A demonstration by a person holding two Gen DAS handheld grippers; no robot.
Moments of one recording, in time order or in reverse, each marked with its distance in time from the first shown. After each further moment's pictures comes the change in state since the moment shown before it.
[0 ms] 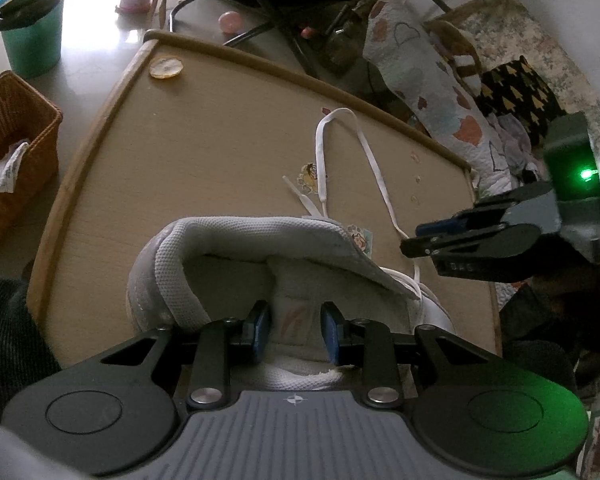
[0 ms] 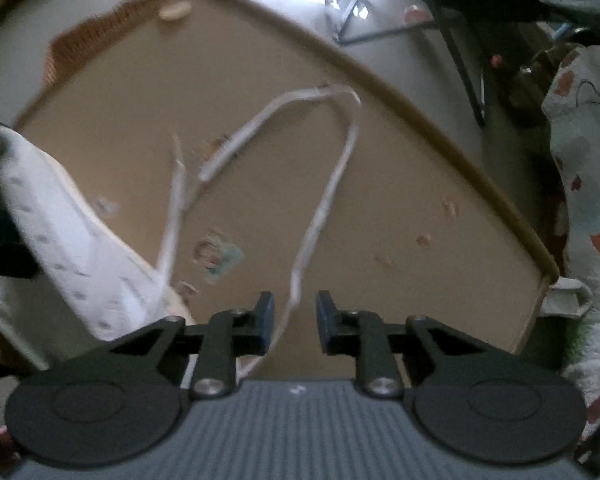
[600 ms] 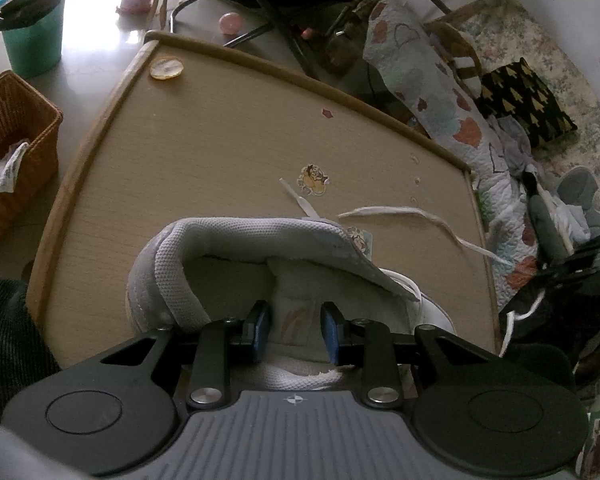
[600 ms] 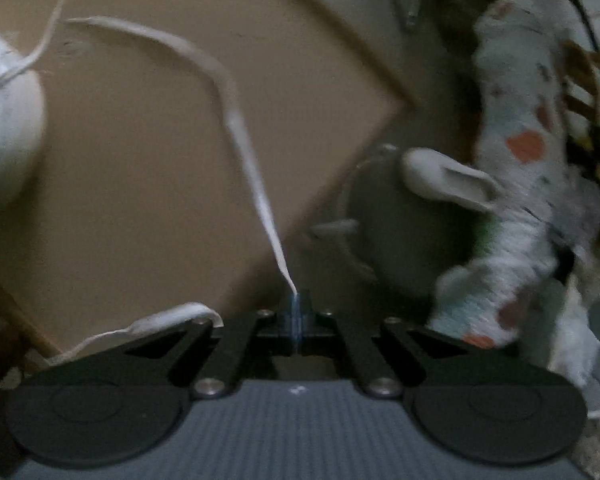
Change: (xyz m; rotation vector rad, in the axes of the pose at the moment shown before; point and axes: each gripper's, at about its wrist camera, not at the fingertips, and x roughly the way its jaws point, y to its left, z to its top) left arm 0.001 0.000 -0.001 -0.002 -0.004 0.000; right arm -0.053 -0.105 -0.112 -0.022 0.243 -0.237
